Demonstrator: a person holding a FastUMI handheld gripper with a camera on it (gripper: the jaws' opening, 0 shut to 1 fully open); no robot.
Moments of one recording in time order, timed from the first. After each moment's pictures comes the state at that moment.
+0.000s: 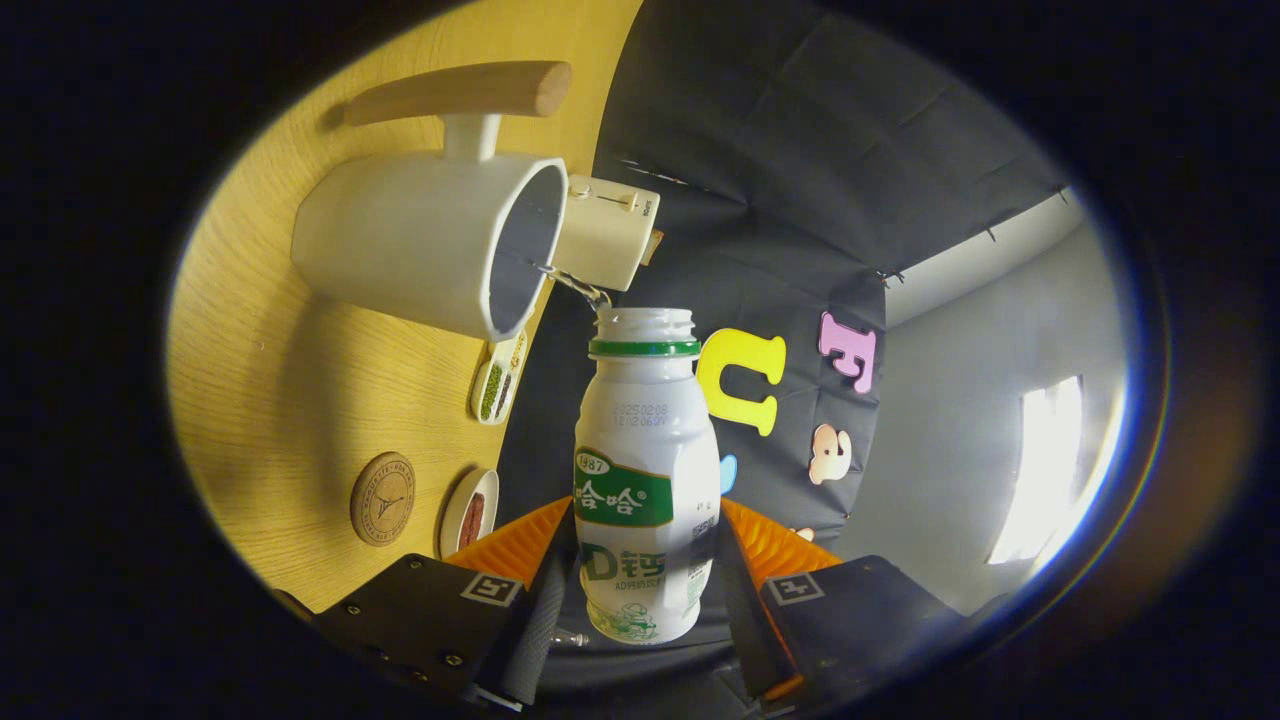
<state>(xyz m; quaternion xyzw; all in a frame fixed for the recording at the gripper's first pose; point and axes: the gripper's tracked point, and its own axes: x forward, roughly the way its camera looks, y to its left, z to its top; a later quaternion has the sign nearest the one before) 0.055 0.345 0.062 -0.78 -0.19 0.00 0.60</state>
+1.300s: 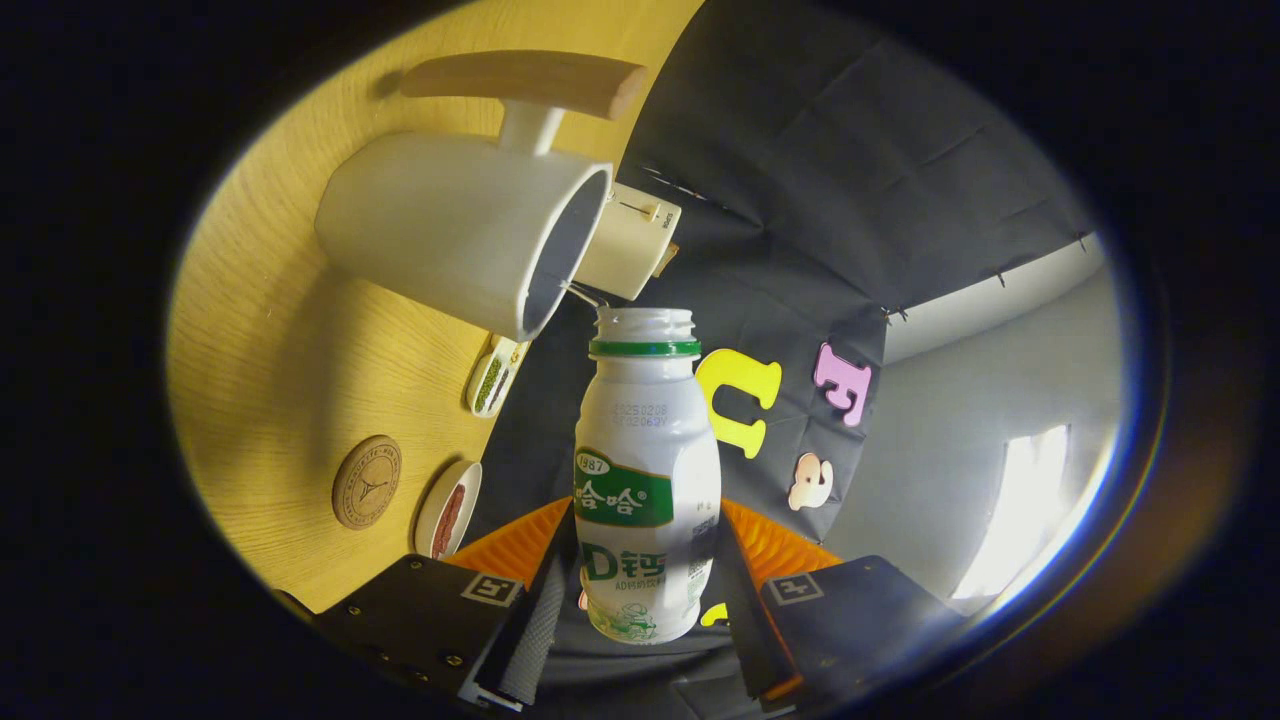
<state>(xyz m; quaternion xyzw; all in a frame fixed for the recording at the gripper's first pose) 0.054 0.349 0.064 -0.81 -0.21 -0.01 0.55</state>
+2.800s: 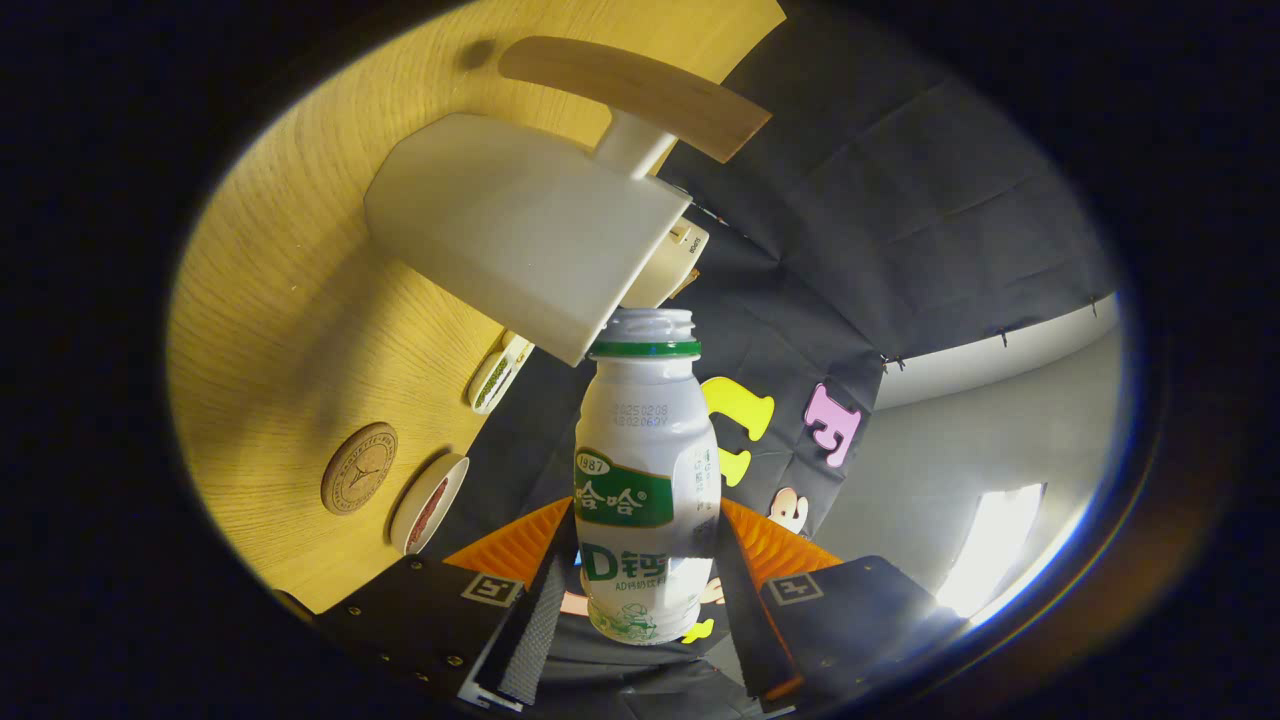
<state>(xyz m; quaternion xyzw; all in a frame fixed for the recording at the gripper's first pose) 0.049 0.360 0.061 -0.84 -0.23 -0.01 0.49</state>
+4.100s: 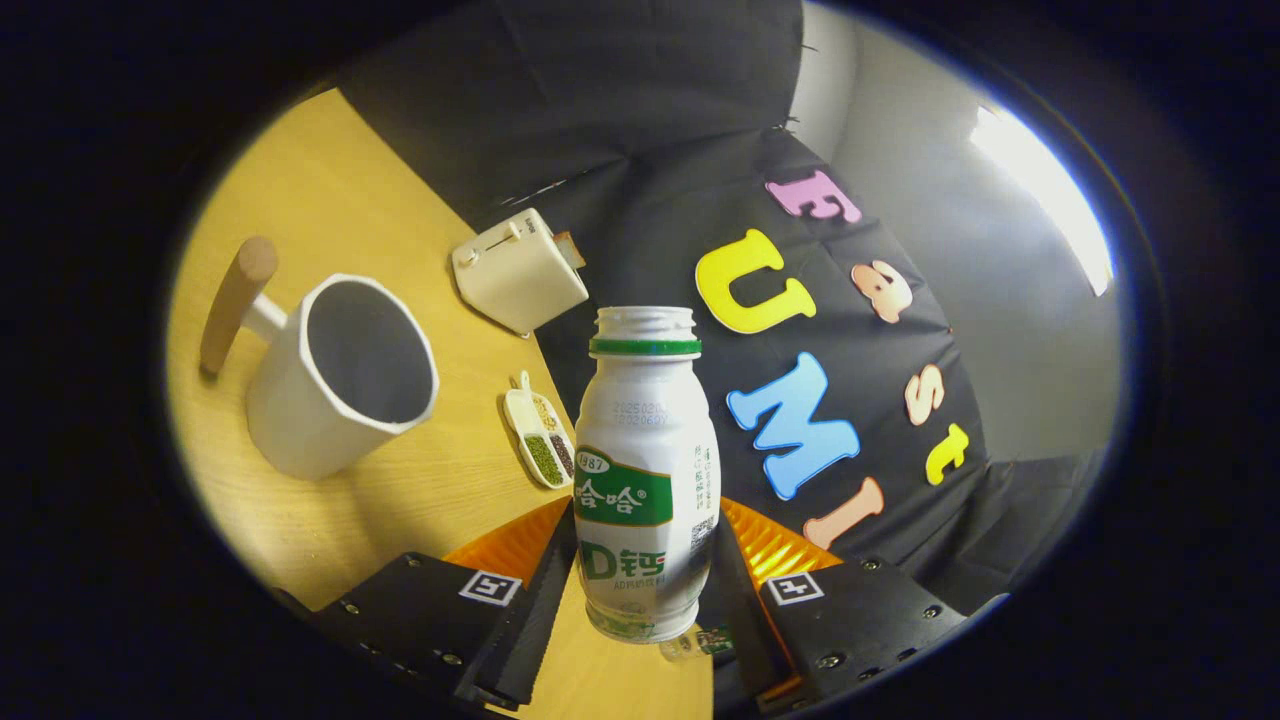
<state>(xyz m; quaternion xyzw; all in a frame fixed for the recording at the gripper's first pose) 0.083 0.334 0.059 -0.47 -0.08 0.12 0.87</state>
